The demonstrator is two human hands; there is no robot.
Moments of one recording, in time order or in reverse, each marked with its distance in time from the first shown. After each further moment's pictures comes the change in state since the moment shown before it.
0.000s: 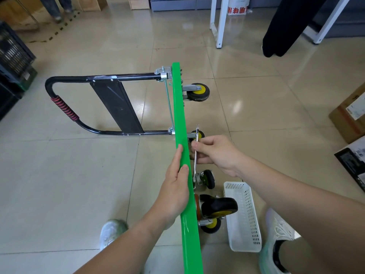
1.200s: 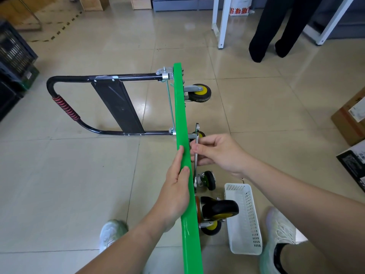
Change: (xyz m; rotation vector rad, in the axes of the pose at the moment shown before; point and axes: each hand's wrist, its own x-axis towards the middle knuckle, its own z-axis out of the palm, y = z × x) left_hand 0.001 -0.001 -0.001 0.009 0.001 0.000; right_hand -0.010 -0.011 -0.001 -0.066 -0.089 -0.083
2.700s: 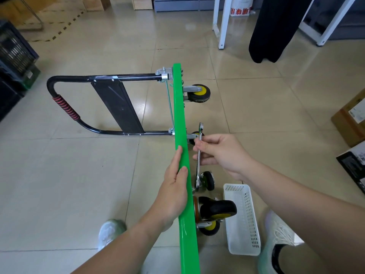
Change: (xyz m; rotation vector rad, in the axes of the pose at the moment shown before) left_hand -0.001 0.000 0.002 -0.002 0.020 -0.004; right_hand -0.007 -0.002 -0.002 0.128 0.149 0.019
